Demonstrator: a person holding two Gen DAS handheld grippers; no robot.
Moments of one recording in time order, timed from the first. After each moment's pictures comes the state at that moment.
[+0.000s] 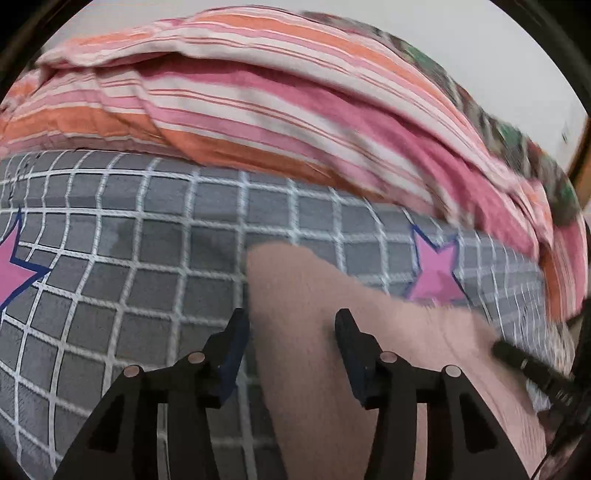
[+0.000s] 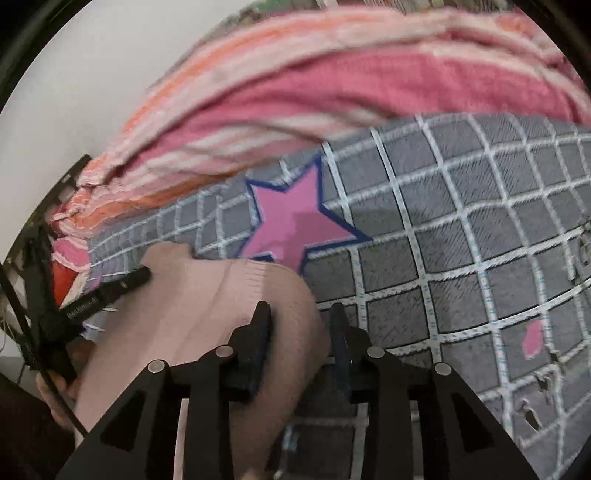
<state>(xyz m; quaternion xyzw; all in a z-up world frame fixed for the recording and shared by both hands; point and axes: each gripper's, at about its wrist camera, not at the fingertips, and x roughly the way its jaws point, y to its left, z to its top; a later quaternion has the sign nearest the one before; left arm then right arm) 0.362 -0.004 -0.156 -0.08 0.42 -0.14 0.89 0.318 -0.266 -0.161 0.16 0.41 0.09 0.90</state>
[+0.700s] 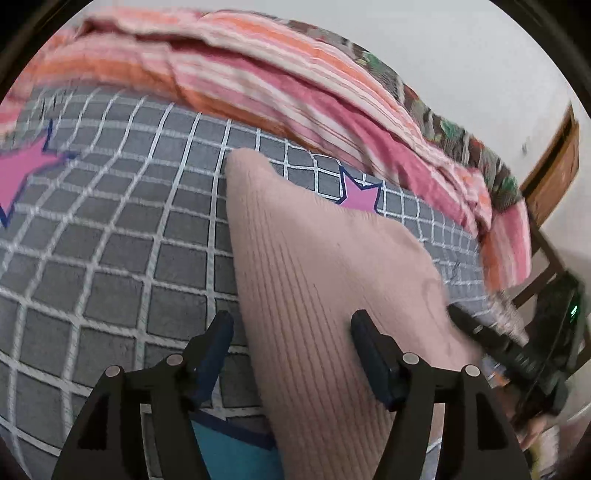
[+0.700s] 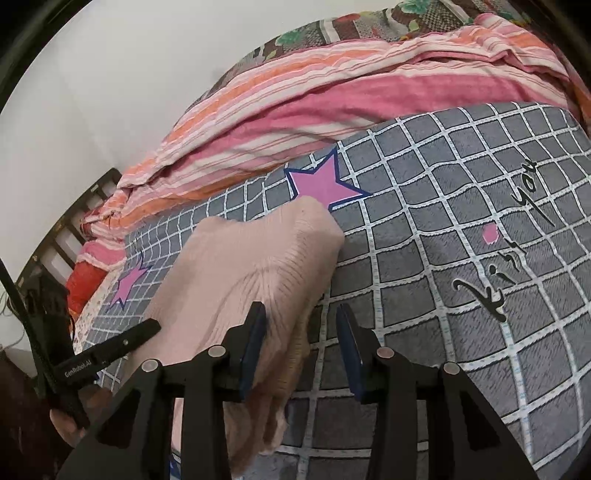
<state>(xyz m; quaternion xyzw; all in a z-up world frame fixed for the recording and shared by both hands) 0.237 0.027 -0.167 -0.18 0.41 -0.20 0.87 0.211 -0.258 -0.156 0.20 0.36 0.10 0.90</state>
